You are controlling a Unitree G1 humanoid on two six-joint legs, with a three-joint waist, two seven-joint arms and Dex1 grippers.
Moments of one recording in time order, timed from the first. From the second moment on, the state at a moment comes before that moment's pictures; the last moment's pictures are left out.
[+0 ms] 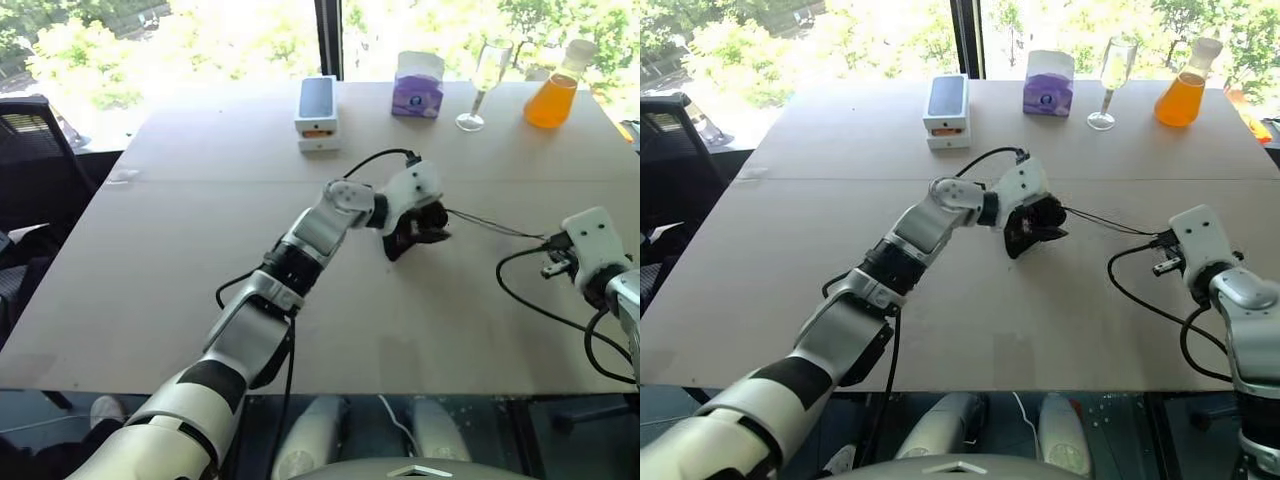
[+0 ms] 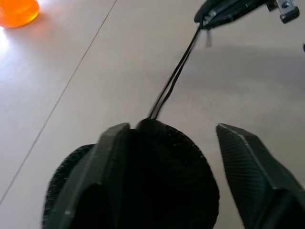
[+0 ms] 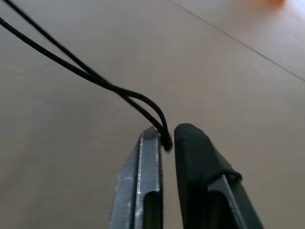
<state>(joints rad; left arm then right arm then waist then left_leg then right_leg) -1.00 0.15 -0.37 0.51 -0.09 0.33 -0.99 -0.08 -0.68 -0.25 -0.33 0.06 0.76 0.51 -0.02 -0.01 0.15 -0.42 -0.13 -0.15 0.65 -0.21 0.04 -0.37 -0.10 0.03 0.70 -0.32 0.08</state>
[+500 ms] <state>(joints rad) -0.70 0.35 -0.09 0.04 -0.42 0.76 -1.01 0.11 -0.55 -0.31 -0.63 0.40 0.65 0.65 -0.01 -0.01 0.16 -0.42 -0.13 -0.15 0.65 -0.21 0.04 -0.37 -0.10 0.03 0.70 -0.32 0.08</state>
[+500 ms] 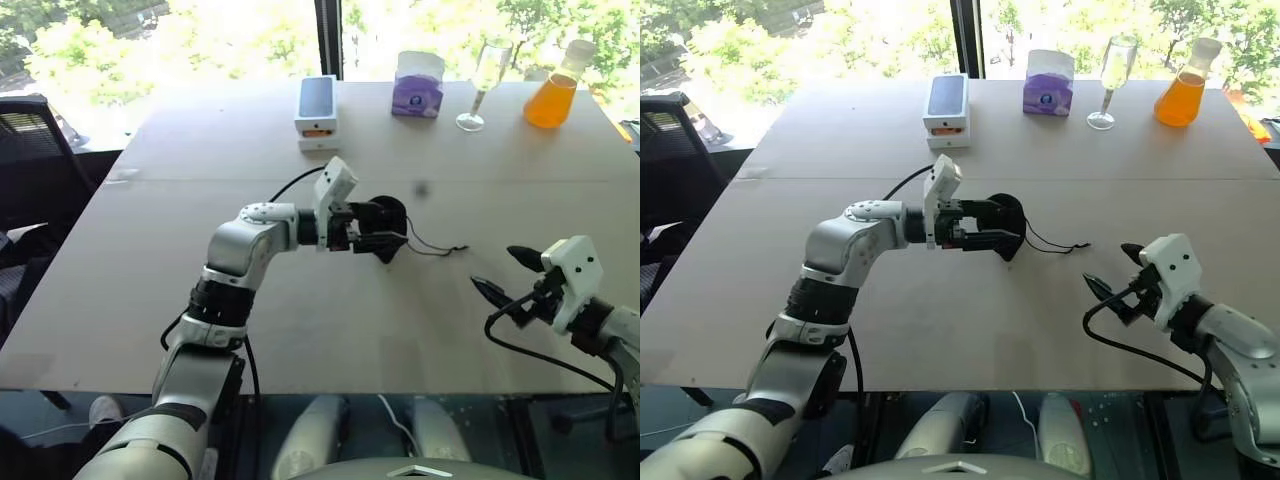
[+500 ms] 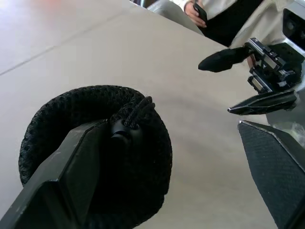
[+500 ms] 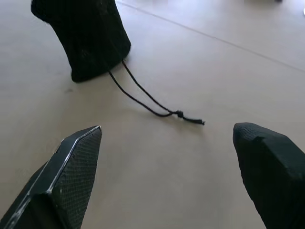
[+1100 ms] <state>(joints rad) -0.62 0.44 0.12 0.05 -0.43 0.62 -0.78 0.10 -0.57 -0.28 -0.63 0.39 0.60 0.60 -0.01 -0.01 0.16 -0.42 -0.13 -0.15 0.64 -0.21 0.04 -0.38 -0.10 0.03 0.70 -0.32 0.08</state>
